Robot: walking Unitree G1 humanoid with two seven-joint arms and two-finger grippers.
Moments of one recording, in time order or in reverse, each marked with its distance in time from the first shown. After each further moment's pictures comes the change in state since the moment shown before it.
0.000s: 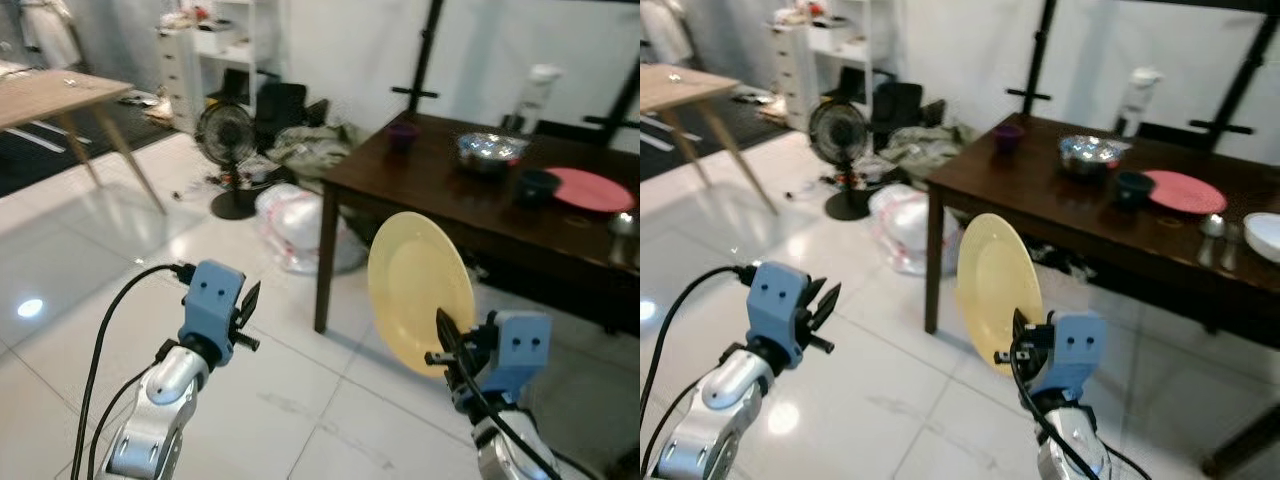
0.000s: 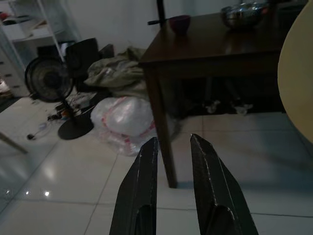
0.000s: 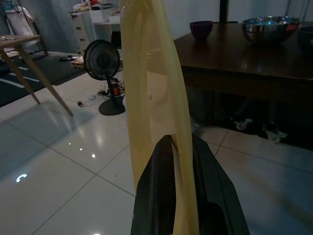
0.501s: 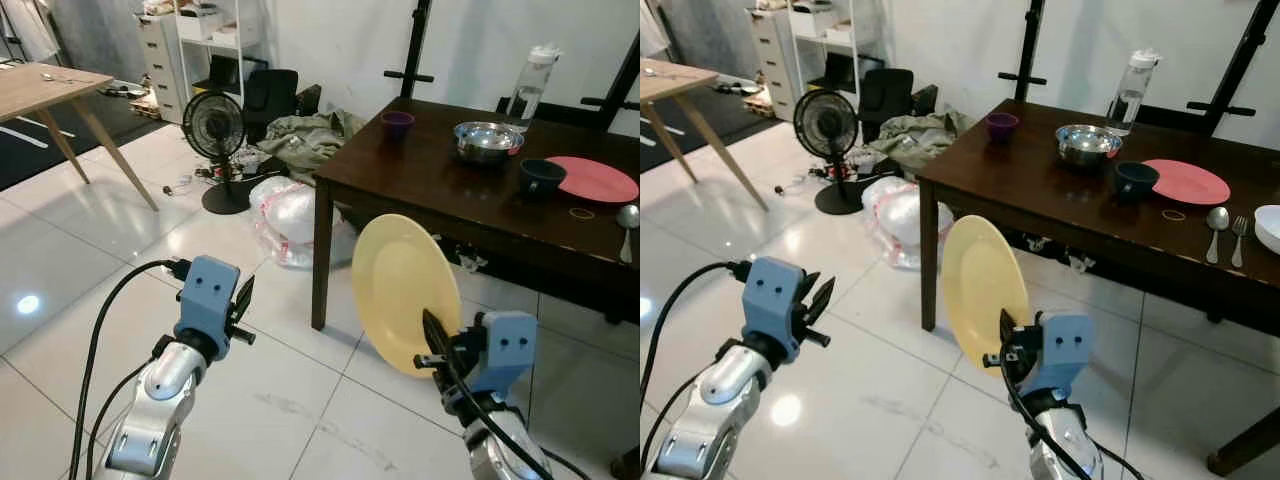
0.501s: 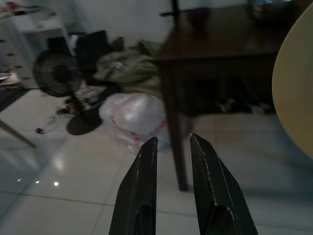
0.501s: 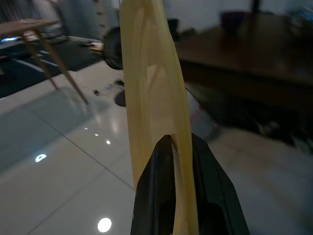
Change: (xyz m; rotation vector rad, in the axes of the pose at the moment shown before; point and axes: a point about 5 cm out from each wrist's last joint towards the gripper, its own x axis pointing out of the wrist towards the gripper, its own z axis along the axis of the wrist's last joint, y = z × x) left arm 0.003 -0.004 0.000 0.005 -0.006 0.006; right arm -0.001 0.005 -0.002 -0.019 0.013 0.056
